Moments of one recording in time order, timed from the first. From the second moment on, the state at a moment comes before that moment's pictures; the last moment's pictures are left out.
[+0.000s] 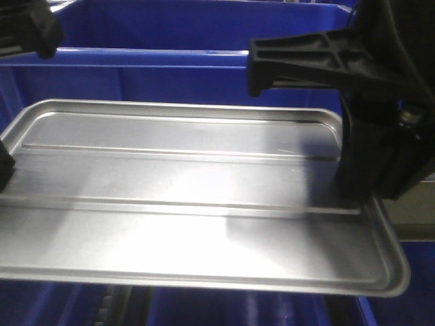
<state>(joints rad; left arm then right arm) -1.00 1.12 -0.83 0.31 0.95 -1.12 0.98 1.29 -0.92 -0.35 0.99 1.19</state>
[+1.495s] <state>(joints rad) -0.54 1.59 -1.36 0.52 0.52 -0.85 0.53 1.65 -1.44 -0.60 0.60 0.96</state>
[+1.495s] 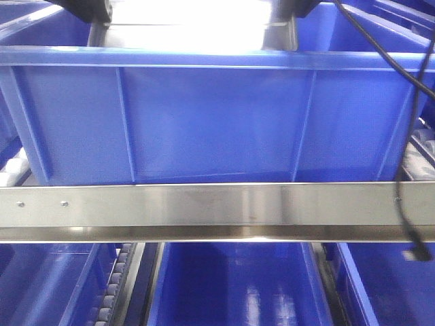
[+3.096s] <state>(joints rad) -0.57 0.68 -0.49 0.58 -0.11 -0.76 0.53 0.87 -0.59 -0.75 -0.04 0.73</state>
